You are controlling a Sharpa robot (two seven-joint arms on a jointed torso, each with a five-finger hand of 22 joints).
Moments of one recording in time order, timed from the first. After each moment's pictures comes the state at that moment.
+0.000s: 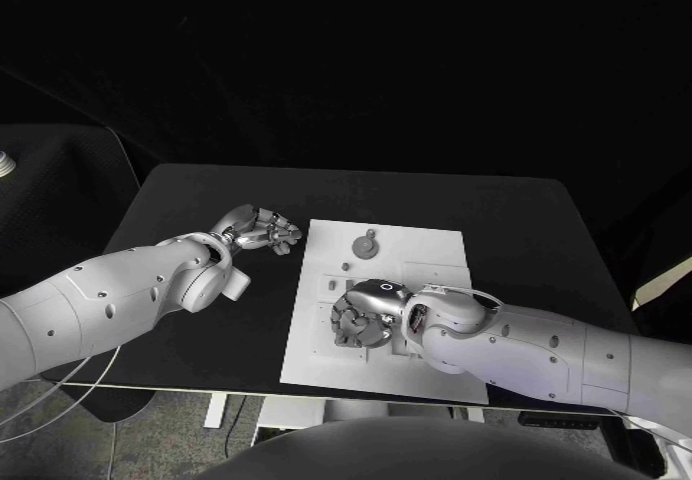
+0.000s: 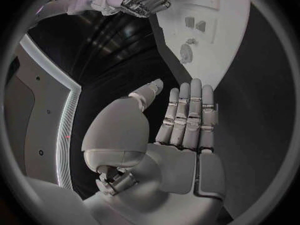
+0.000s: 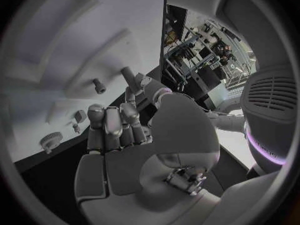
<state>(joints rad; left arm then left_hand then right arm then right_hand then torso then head) 1.12 -0.69 -0.17 1.17 -0.48 -0.22 0.26 1.14 -0.09 0.44 -0.10 0.19 0.88 0.14 0.34 0.54 1.01 0.15 0.37 0.32 1.03 0.13 0.37 0.79 0.07 0.61 0.06 1.14 0.31 0.83 -0.62 -0.01 1.44 -1.64 -0.25 0.05 1.28 -0.12 0.46 -0.10 0.21 0.99 0.09 0.45 0.44 1.07 0.02 1.44 0.97 1.08 -0.06 1.65 1.08 0.22 0.80 0.03 1.65 0.73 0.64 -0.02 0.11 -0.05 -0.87</state>
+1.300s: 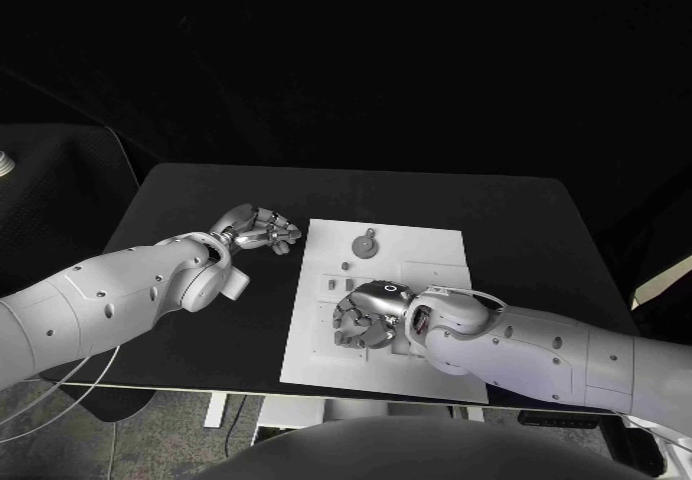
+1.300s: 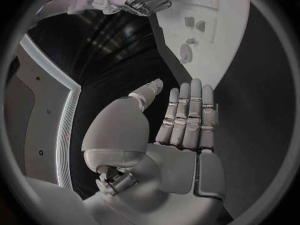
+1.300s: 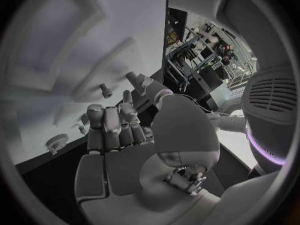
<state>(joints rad) 1.12 -0.69 -0.17 1.16 -0.48 -0.22 0.26 1.14 -0.09 0.43 -0.10 0.19 0.88 0.14 0.34 0.54 1.01 0.16 0.37 0.32 1.03 0.13 0.37 0.79 0.07 0.61 0.06 1.14 0.31 0.83 -0.64 -0.01 1.44 -1.64 -0.24 0.03 1.21 -0.17 0.44 -0.12 0.21 0.86 0.16 0.32 0.39 1.02 0.03 1.44 0.97 1.05 -0.05 1.65 1.08 0.21 0.80 0.03 1.65 0.73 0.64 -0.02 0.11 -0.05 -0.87</state>
